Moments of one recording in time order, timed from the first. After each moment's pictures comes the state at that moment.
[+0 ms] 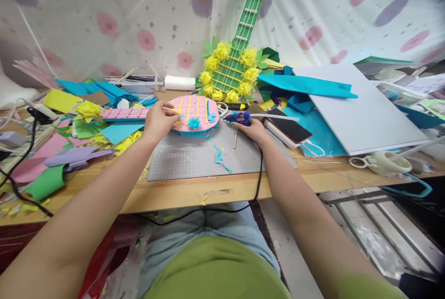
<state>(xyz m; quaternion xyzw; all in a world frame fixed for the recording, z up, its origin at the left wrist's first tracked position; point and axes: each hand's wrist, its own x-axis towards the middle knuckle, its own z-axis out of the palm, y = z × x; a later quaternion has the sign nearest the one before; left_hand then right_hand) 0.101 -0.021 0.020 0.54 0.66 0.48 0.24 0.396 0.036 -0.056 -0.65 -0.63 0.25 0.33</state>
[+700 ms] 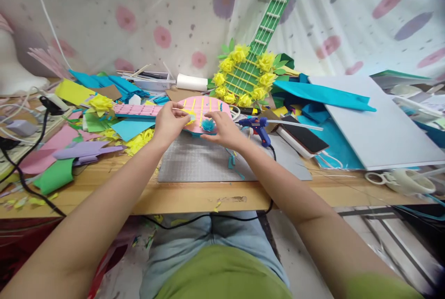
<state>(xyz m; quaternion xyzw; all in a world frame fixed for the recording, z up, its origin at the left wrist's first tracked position) 0.089 -0.023 0.008 0.51 0.64 0.52 0.25 0.270 0.012 -0.021 -0.34 -0.88 0.11 0.30</state>
